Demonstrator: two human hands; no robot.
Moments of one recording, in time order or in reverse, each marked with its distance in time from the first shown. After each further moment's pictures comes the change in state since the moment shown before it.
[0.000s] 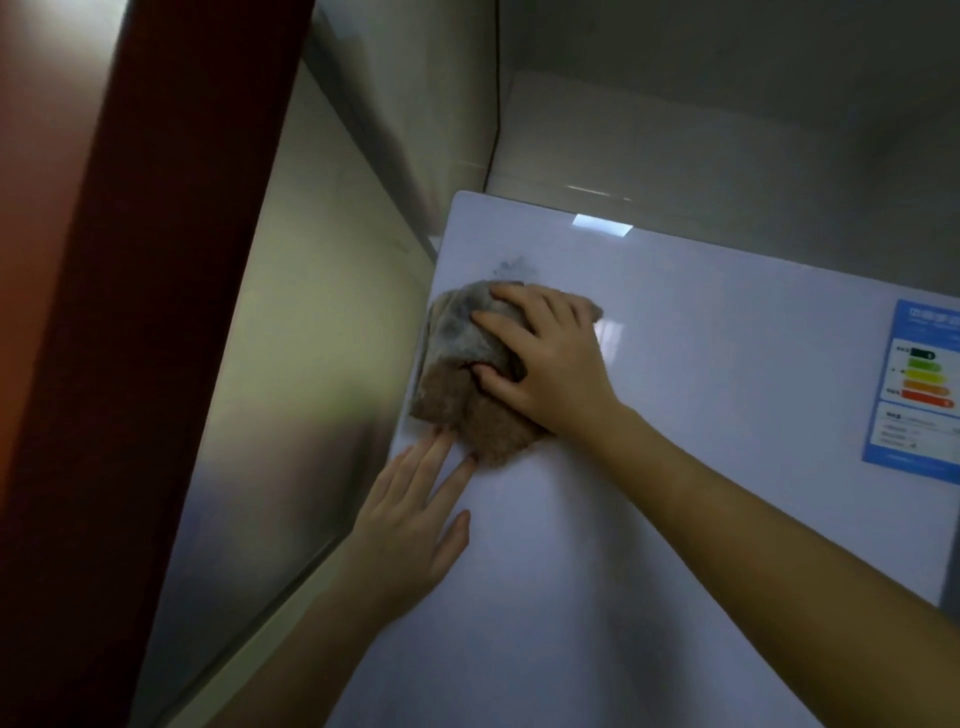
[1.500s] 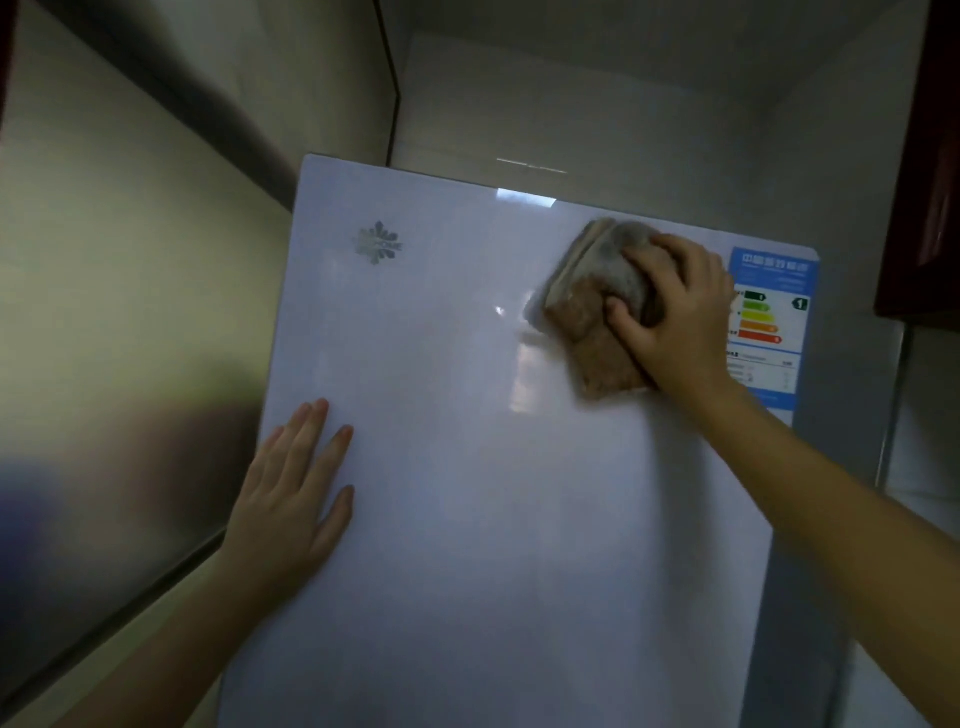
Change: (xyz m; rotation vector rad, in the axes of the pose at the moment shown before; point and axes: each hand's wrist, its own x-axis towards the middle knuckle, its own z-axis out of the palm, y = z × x) left_hand 0.001 0.017 -0.002 0.061 -0.069 -0.094; right_hand -0.111 0.168 -0.124 -0.089 0.078 0.406
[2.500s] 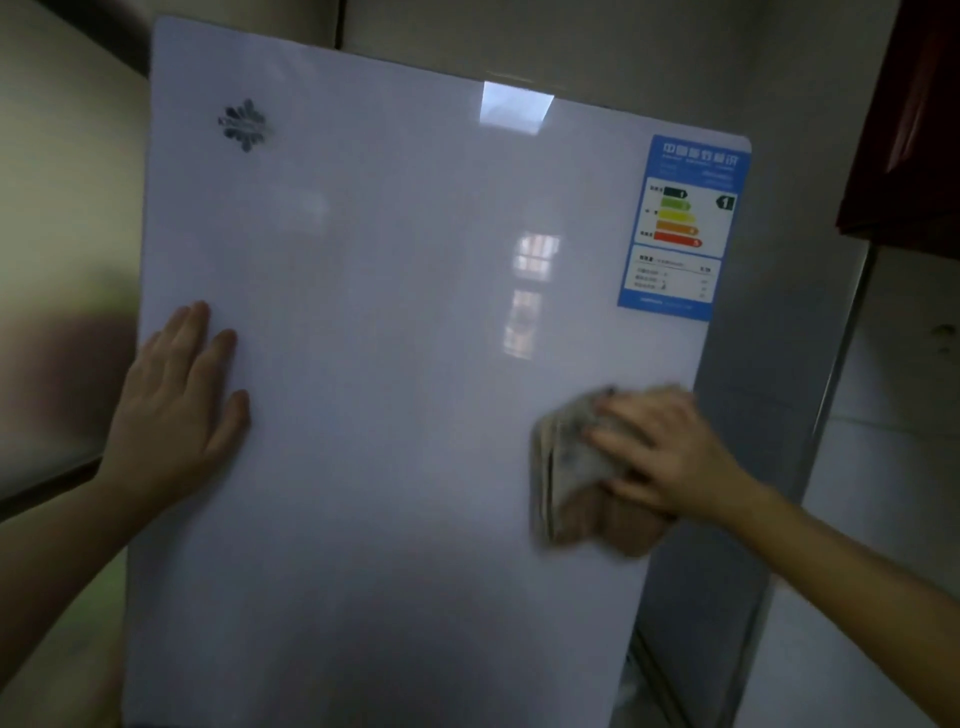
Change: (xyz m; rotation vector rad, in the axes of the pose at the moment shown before) left_hand 0.001 0.017 0.003 0.051 -0.006 -0.081; right_hand -0.210 0.099 -0.065 -0.031 -0.323 -0.653
